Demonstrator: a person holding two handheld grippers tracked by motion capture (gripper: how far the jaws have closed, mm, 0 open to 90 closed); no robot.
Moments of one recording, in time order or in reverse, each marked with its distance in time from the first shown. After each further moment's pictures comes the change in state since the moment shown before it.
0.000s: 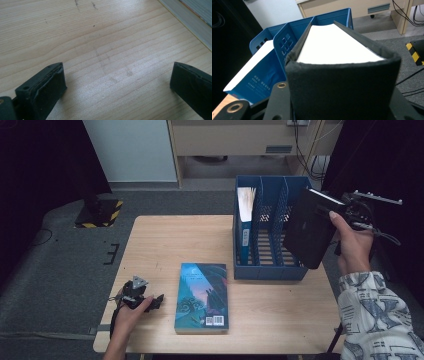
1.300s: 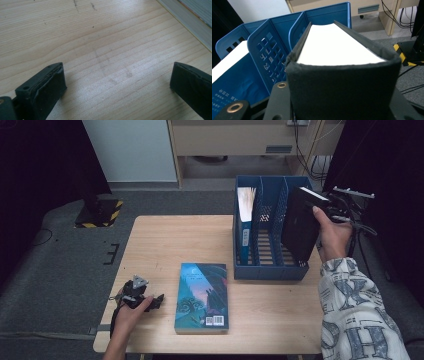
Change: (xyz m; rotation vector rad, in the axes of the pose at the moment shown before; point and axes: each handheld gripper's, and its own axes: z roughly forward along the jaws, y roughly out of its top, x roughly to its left) left arm 0.000 0.001 0.001 0.000 -0.006 0.006; right arm 0.006 -0.003 0.055 0.014 -0.094 -0.036
